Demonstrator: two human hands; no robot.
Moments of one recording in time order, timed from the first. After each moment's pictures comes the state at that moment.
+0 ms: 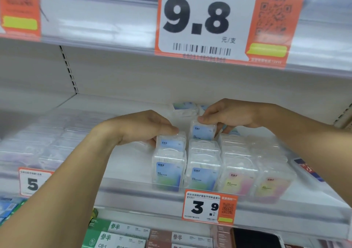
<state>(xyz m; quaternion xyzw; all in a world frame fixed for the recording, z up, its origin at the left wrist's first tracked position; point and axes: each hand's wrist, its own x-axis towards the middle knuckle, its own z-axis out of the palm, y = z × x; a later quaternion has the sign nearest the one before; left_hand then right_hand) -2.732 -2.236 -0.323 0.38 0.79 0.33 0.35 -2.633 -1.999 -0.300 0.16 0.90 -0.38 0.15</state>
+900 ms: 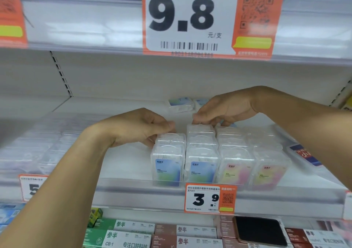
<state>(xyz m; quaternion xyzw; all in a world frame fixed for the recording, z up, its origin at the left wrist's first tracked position) -2.726 -2.242 -0.318 0.39 0.77 0.36 0.35 -2.634 -2.004 -0.286 0.13 0.86 -0.40 0.30</state>
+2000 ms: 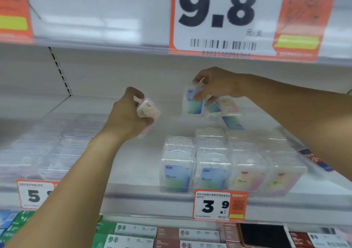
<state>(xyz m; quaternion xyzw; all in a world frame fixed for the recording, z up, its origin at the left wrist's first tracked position) -2.780 -2.238 -0.357 0.27 0.85 0.44 0.00 -2.703 -1.992 -0.284 0.18 0.92 -0.33 0.01</state>
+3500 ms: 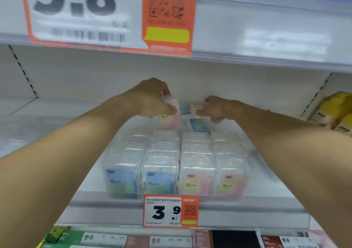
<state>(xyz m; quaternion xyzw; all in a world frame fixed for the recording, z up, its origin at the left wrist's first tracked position) -2.723 -2.125 -0.294 0.42 0.87 0.26 0.10 -2.655 -1.896 -0.346 0.35 0.88 -0.33 0.03</state>
